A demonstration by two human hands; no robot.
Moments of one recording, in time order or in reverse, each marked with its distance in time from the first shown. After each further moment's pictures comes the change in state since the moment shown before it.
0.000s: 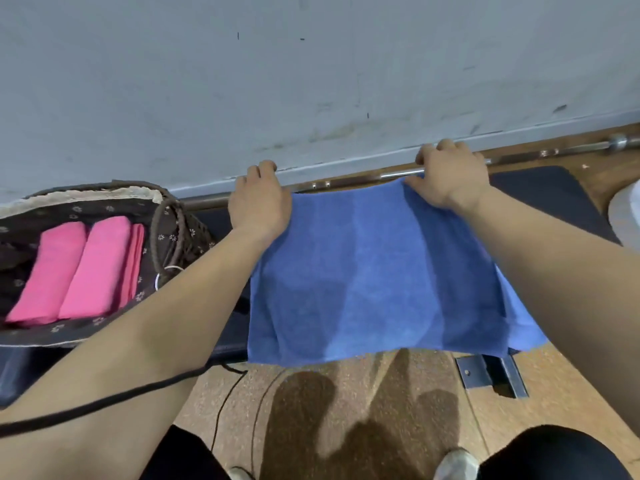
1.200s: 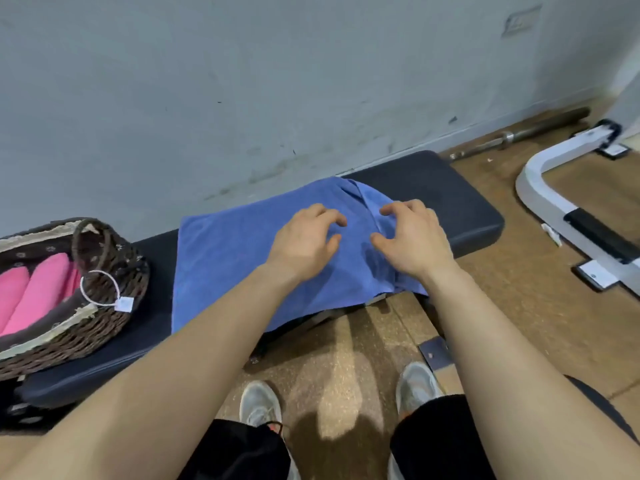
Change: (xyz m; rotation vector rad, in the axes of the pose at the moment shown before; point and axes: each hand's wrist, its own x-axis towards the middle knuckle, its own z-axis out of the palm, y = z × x) left_hand -0.155 0.152 0.012 -0.083 -0.143 0.644; right_hand -0.218 0.071 0.020 0.544 0.142 0.175
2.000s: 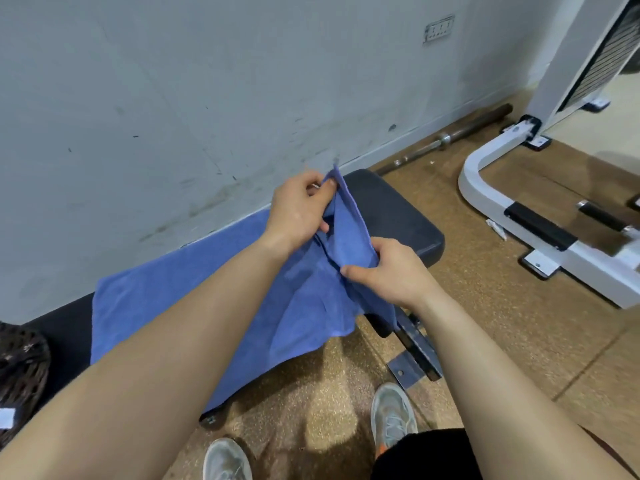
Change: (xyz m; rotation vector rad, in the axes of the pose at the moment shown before) left_hand 0.131 0.083 0.008 -0.721 0.086 -0.111; right_hand 0.014 0.059 -0.030 0.304 -0.098 0.170
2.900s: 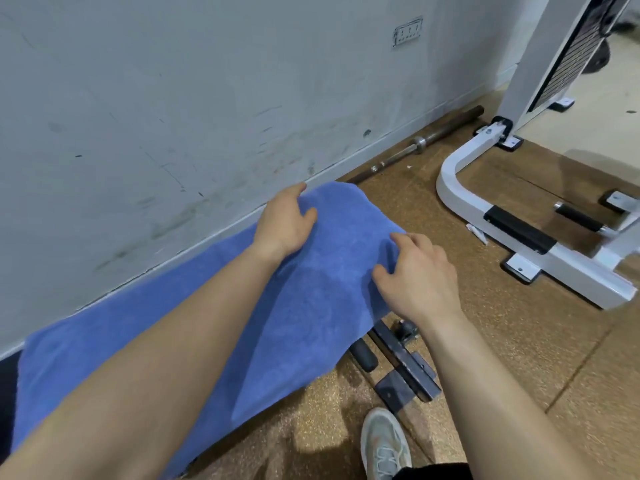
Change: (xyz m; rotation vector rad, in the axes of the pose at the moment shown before) left_hand 0.085 -0.043 0.046 0.456 -0.073 0.041; right_hand 0.024 0.025 -0.035 -0.331 0.247 0.221
